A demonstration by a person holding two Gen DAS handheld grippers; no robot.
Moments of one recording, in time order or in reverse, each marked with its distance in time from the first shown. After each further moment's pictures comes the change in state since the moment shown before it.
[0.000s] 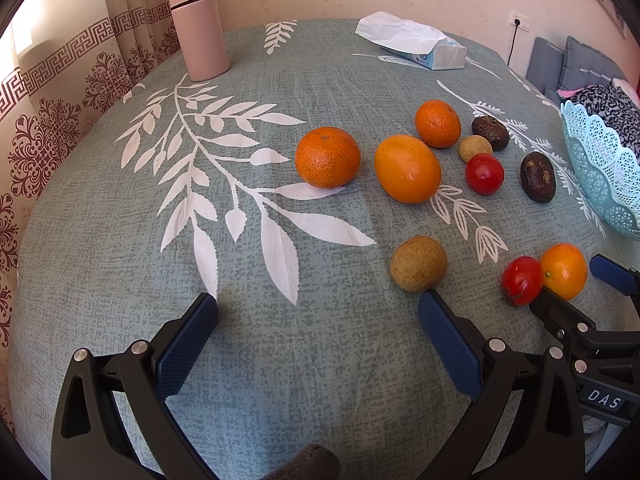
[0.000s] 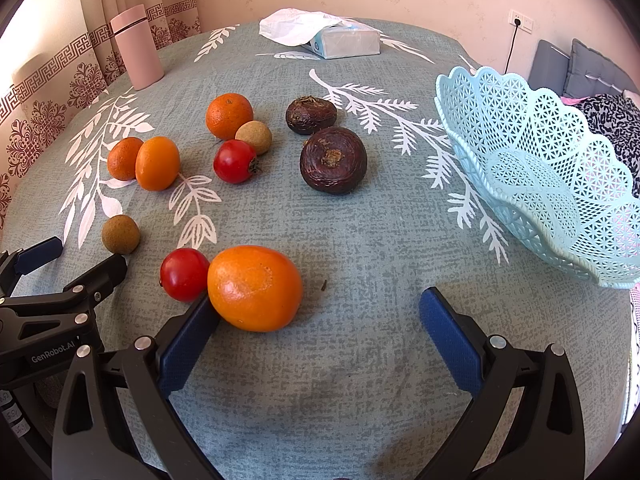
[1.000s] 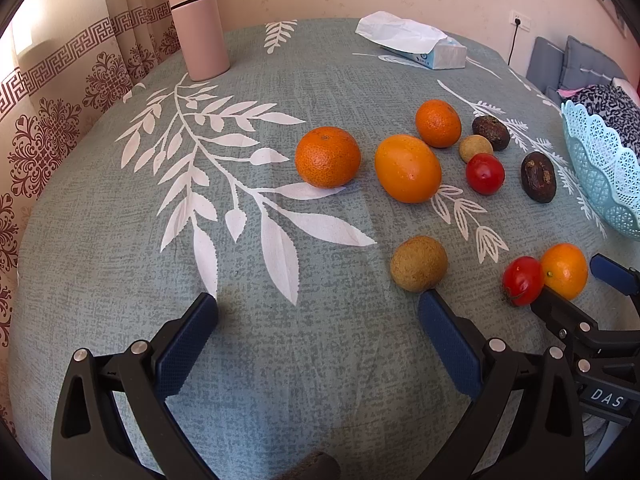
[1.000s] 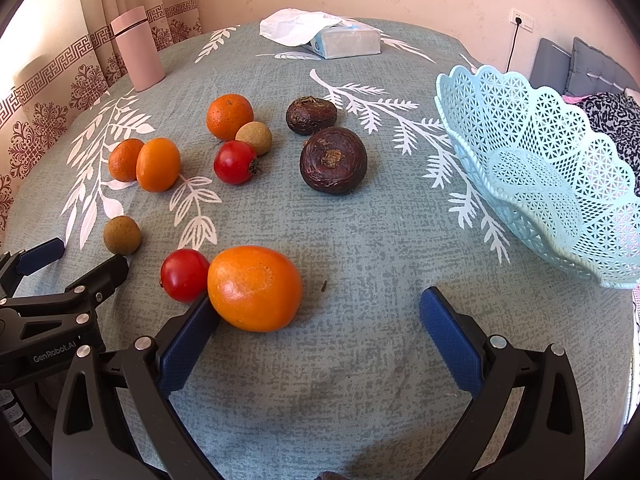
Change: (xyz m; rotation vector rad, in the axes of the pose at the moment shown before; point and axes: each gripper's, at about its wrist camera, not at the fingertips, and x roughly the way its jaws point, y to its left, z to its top) left arm 0.000 0.000 0.000 -0.001 0.001 -0.002; right arm -0.001 -0.002 0.000 0.003 -0.002 0.019
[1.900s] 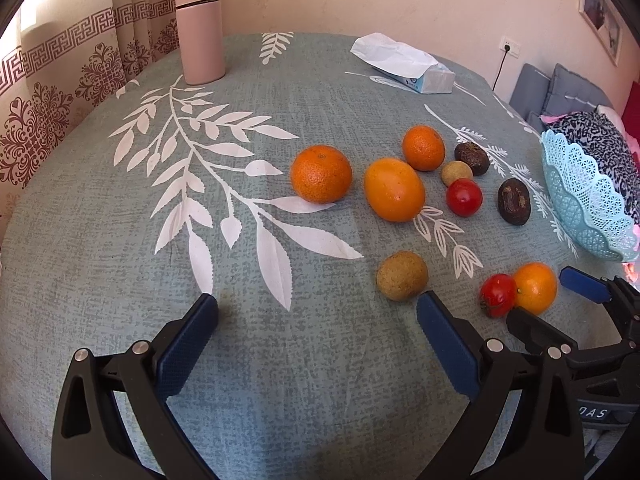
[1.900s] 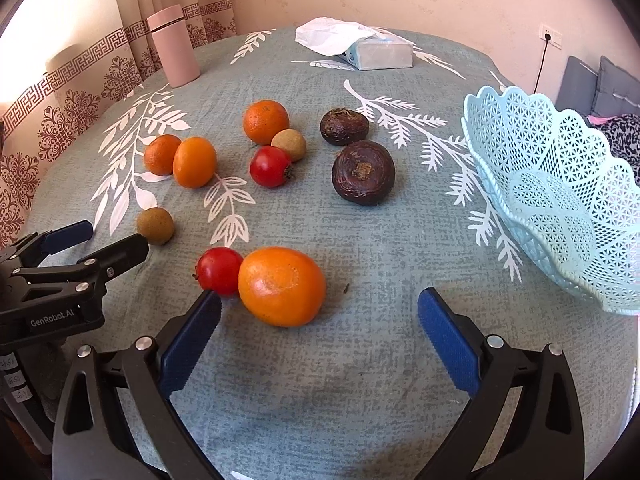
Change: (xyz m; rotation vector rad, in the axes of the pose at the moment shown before) left arm -0.010 0.012 0.000 -0.054 -0.052 -0.110; right arm -0.010 0.010 0.003 -0.109 -0.022 0.064
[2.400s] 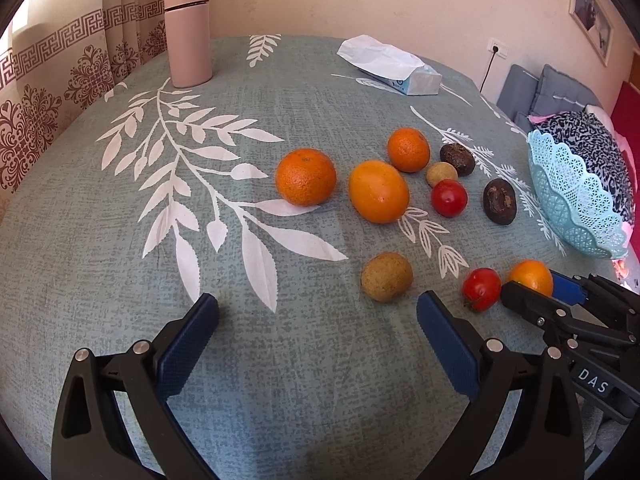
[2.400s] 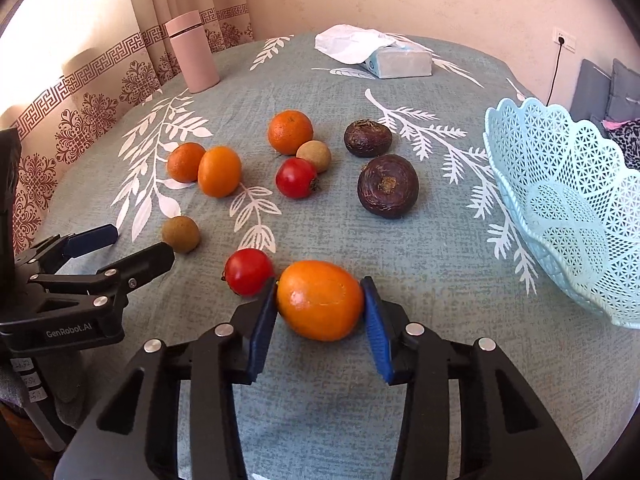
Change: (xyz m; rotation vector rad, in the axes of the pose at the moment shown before) left arm -0.001 -0.005 0.001 0.022 -0.003 -0.036; right arm -0.011 -0.005 0.002 0.034 -0.032 0.092
